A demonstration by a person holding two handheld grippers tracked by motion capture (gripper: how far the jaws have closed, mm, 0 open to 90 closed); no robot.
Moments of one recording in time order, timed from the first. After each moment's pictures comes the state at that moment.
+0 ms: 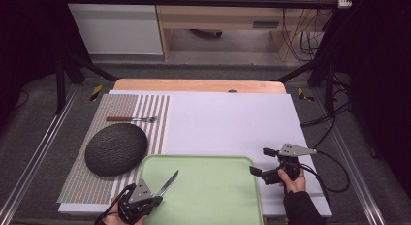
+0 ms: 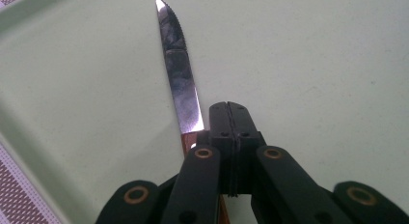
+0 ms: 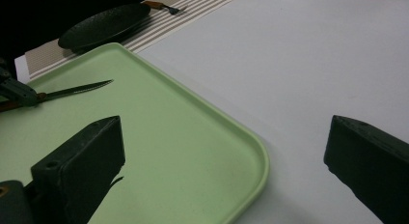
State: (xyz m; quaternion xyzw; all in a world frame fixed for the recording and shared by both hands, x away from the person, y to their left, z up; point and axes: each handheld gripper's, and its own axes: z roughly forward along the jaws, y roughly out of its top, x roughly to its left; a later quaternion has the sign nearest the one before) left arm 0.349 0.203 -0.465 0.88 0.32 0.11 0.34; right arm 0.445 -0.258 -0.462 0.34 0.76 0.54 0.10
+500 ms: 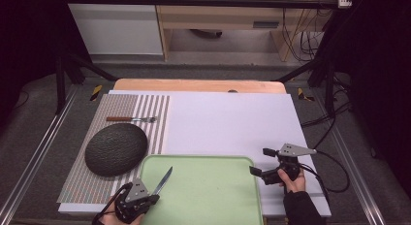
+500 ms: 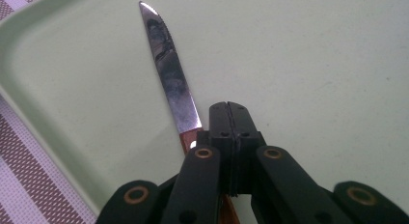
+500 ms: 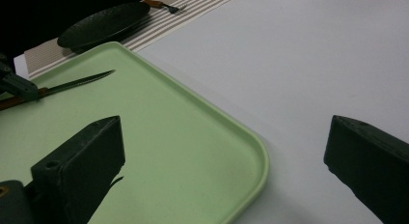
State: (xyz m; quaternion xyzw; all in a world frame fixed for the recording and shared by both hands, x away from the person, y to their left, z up) left arm 0.351 0.211 -0.464 0.88 0.33 0.12 0.33; right arm 0.445 -0.258 -0.462 0.34 0.76 0.54 0.10
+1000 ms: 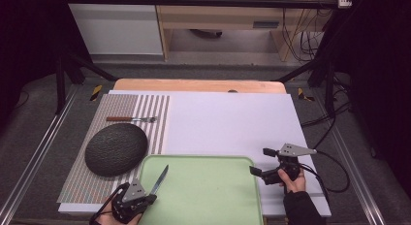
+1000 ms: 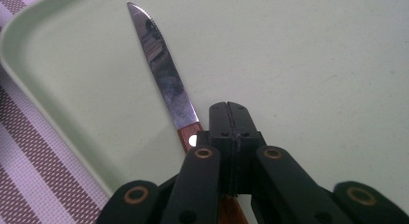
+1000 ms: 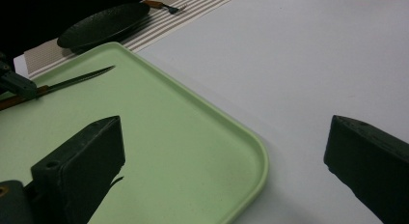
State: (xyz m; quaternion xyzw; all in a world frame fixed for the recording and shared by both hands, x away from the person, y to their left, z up) left arm 0.350 0.218 -0.463 0.87 0.33 0.12 0.33; right arm 0.445 -0.258 -0.462 0.34 0.76 0.54 0.10
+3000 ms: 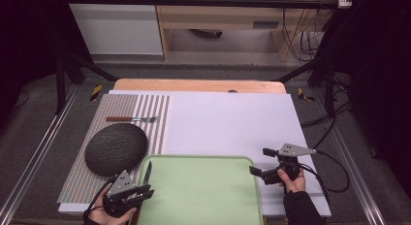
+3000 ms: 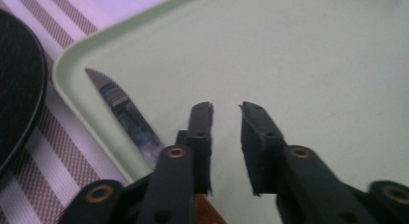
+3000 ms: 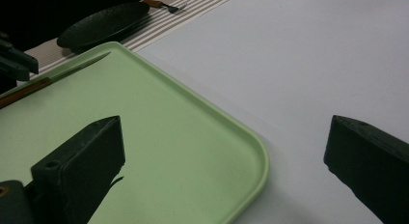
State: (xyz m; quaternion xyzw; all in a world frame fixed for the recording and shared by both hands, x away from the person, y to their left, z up) left arm 0.361 0.239 -0.450 0.84 0.34 0.11 0.41; right arm 0.446 -0.257 -0.462 0.35 0.76 0.54 0.09
